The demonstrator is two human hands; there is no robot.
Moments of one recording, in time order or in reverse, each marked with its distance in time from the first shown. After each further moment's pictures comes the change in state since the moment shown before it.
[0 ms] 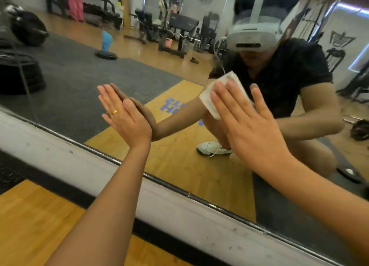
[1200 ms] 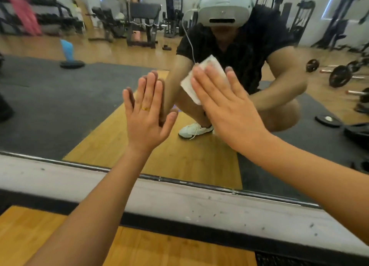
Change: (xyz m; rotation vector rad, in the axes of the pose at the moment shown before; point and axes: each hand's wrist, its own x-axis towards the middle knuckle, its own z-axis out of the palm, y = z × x) left_hand -0.100 0.077 0.016 0.203 -0.319 1.152; right_hand -0.082 0.049 -0.015 0.034 0.005 0.132
